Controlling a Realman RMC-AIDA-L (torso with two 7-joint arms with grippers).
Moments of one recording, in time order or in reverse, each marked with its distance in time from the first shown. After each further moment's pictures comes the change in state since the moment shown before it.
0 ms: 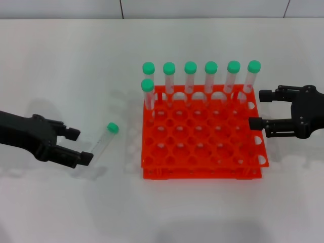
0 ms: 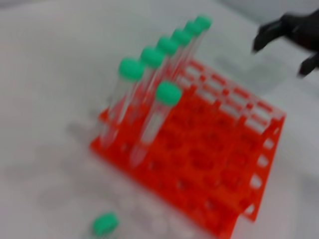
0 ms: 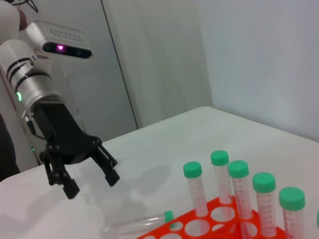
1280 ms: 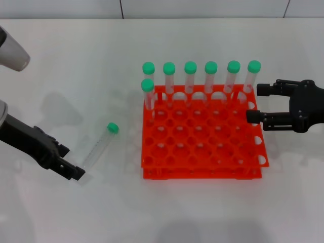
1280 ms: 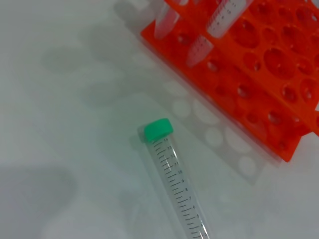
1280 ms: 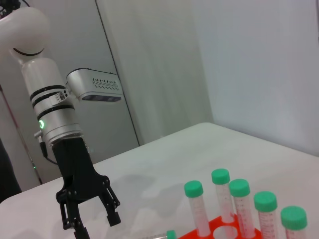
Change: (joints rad) left arm -0.155 -0.028 0.036 -0.086 0.351 -0.058 -0.118; right arm 0.006 0.000 -0.003 0.020 0.046 0.005 0.000
